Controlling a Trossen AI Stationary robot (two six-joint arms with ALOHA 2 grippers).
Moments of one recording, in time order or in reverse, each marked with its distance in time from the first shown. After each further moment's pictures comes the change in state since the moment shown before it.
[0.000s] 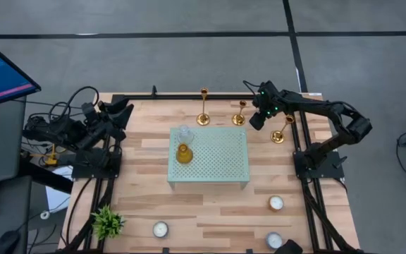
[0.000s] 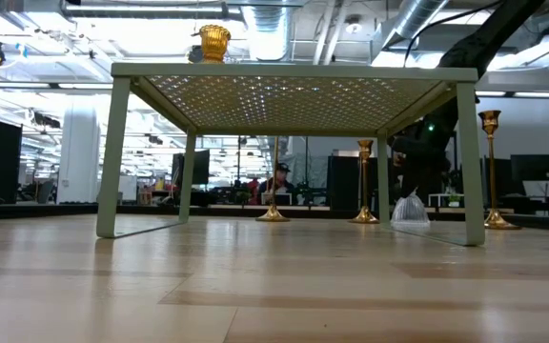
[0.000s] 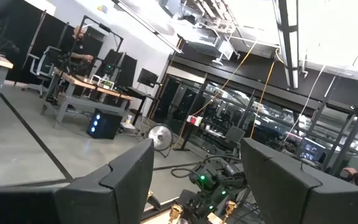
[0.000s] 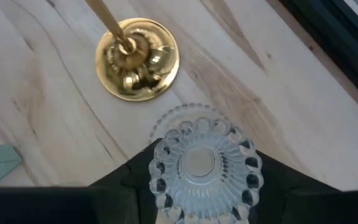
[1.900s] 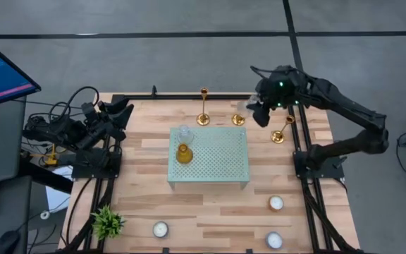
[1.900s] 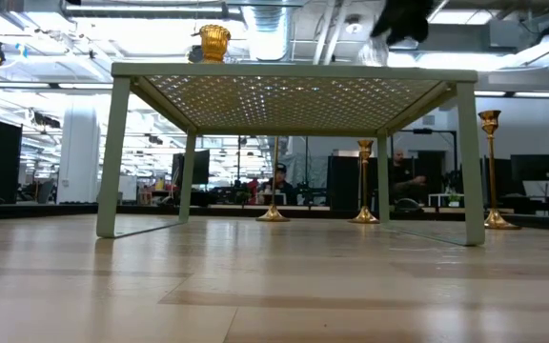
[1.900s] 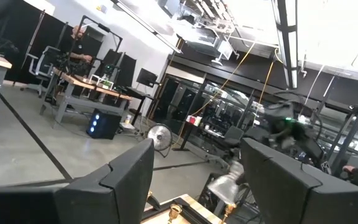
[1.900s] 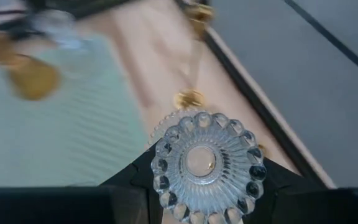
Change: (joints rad) left arm 0.000 0.000 0.000 0.000 0.003 -0.001; right arm 0.429 -0.256 0.649 -0.502 0.069 0.178
